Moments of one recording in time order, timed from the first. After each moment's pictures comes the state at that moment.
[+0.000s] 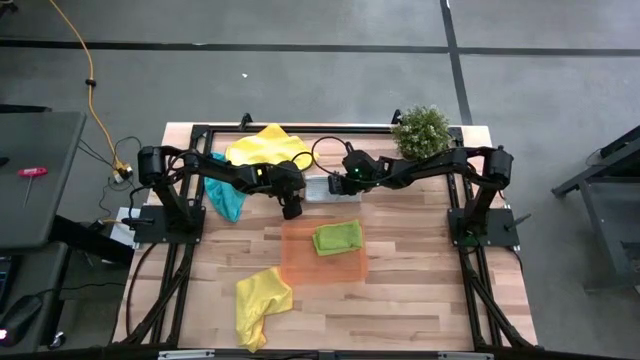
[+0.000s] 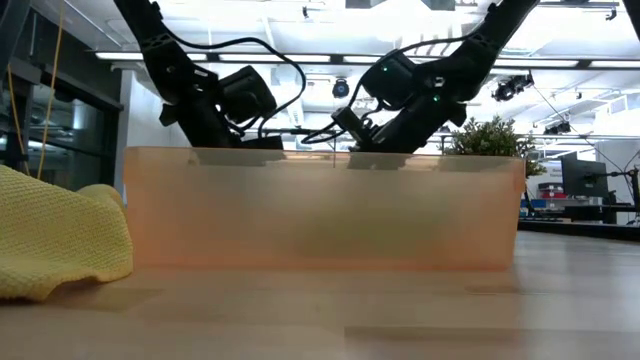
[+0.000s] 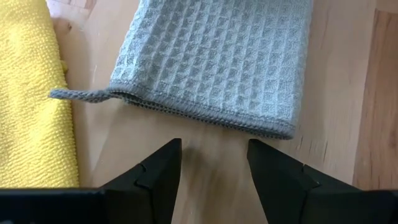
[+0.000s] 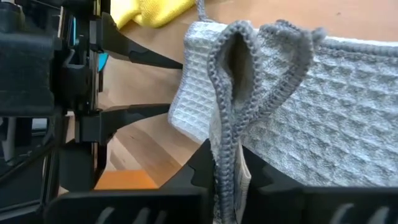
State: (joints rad) left arm 0.41 1.75 0.76 0.02 -0.04 0.03; right arm -0.30 1.79 0.92 0.14 -0.18 1.04
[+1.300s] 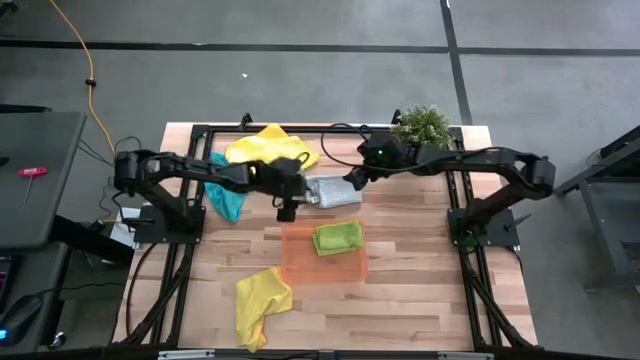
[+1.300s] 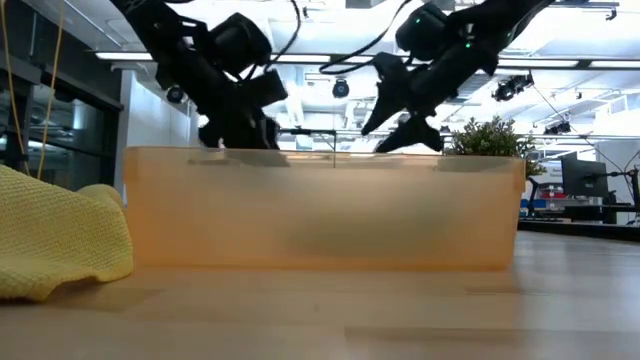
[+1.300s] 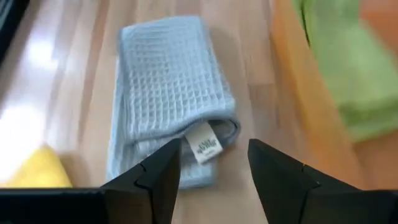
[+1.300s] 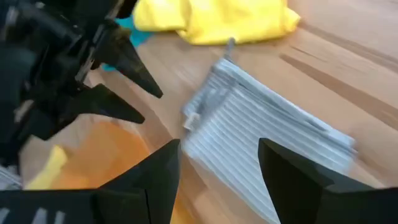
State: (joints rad) left arm 0.35 1.56 0.80 -0.04 0.08 0.36; right arm -0.38 1.46 0.92 -0.17 -0.20 0.58
